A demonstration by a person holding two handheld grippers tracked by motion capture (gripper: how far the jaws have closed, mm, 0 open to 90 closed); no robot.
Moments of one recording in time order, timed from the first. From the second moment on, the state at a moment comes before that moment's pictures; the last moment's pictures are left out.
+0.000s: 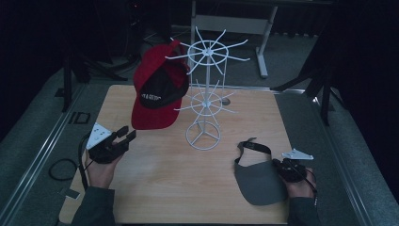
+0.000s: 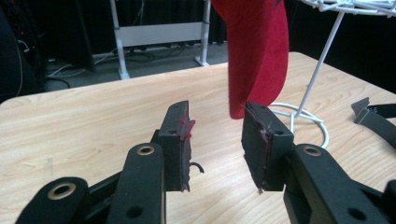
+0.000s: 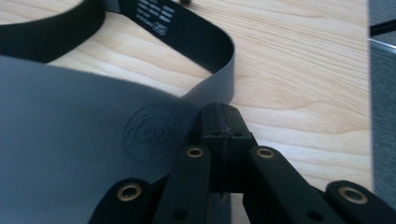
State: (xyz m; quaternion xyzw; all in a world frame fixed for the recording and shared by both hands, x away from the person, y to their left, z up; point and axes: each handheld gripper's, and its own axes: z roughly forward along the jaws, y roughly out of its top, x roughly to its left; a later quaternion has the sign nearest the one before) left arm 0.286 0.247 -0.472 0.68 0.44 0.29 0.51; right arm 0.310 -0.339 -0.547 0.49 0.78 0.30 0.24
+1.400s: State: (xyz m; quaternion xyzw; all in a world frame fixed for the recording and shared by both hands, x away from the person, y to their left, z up) left arm 0.287 0.244 -0.479 0.68 0.45 0.28 0.51; right arm 0.394 -0.276 -0.506 0.37 0.84 0.36 0.19
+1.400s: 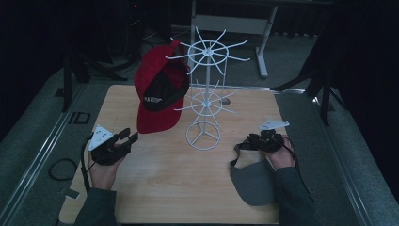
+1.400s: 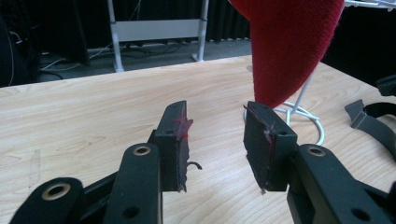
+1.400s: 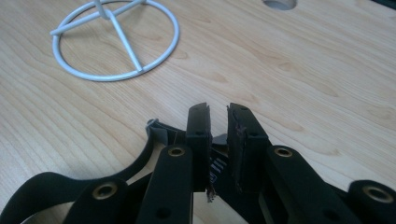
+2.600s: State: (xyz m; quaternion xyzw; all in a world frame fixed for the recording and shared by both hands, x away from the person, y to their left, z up) left arm 0.286 0.247 -0.477 0.67 0.45 0.27 0.52; right arm 0.426 -0.254 -0.529 0.27 0.91 0.31 0.09
